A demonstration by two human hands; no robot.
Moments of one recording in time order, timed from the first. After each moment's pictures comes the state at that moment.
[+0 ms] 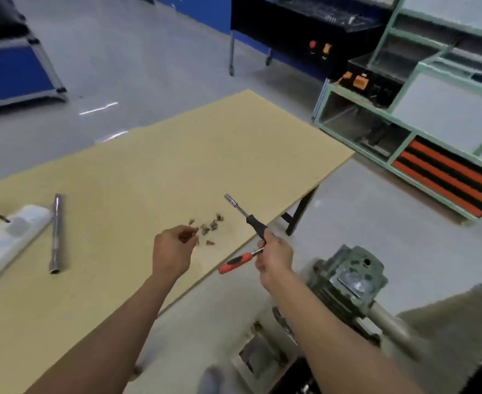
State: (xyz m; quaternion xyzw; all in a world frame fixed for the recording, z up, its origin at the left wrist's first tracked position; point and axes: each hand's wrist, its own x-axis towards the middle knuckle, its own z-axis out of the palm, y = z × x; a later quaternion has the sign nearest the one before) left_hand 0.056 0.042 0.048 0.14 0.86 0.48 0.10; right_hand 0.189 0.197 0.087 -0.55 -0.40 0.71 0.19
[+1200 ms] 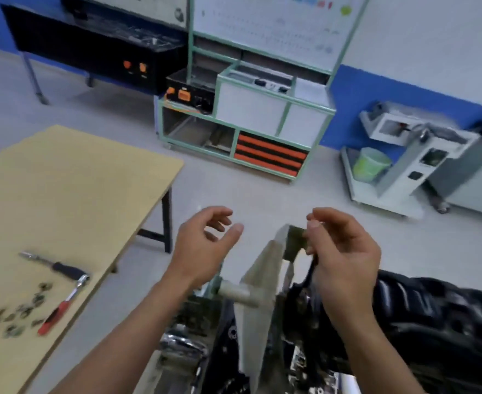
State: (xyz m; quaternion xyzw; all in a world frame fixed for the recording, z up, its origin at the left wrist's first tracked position) left_hand 0.295 0.241 0.239 0.49 0.59 0.58 0.28; right_hand 0.490 0.242 0.318 -0.43 -0.58 0.37 0.59
